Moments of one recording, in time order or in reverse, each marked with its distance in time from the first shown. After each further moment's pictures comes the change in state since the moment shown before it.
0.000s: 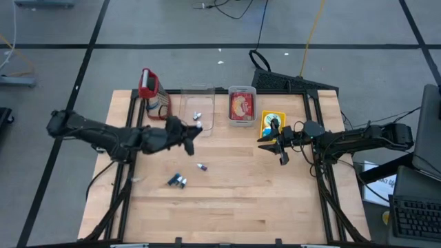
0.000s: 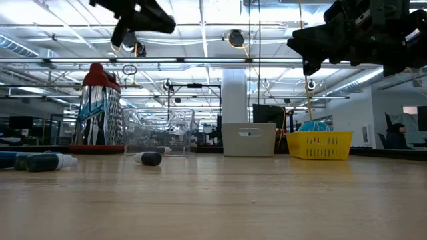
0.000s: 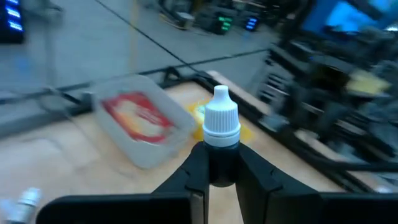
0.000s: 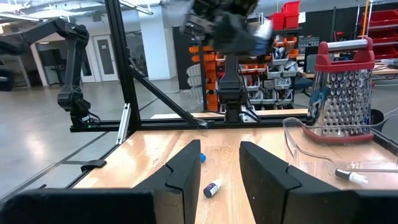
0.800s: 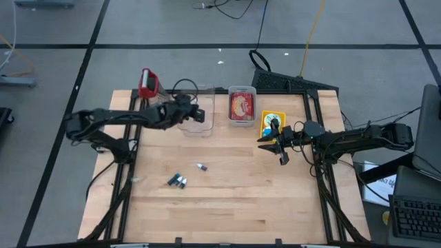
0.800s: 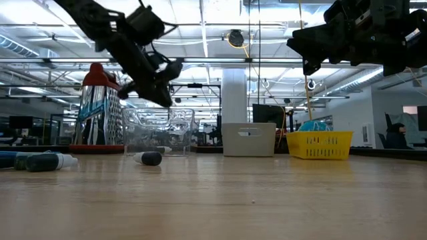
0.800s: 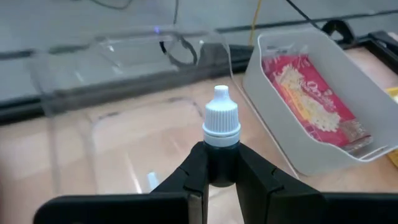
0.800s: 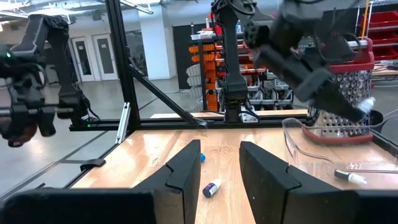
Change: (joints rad) left arm 0.522 0.295 0.000 -0.073 0.184 -0.042; right arm 0.000 0.000 0.000 0.000 0.000 -0.008
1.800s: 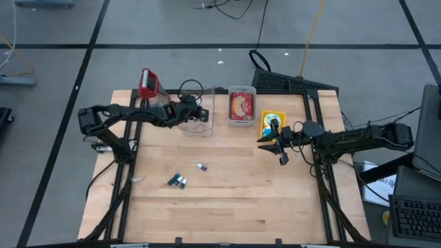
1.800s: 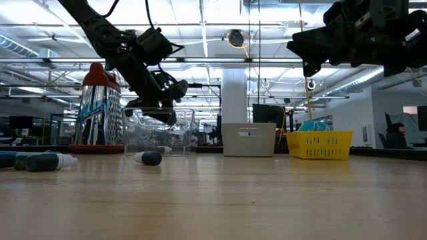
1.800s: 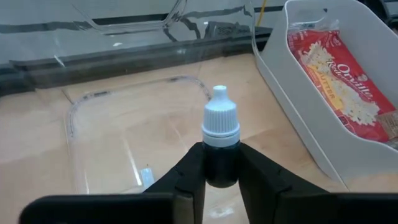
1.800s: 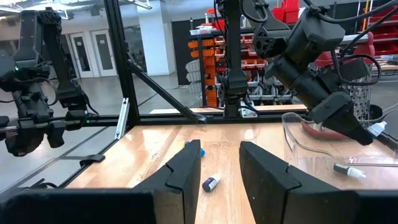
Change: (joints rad) left arm 0.060 0.161 0.000 0.107 0.079 -0.021; right arm 0.000 0.000 0.000 -0.021 0.000 -0.004
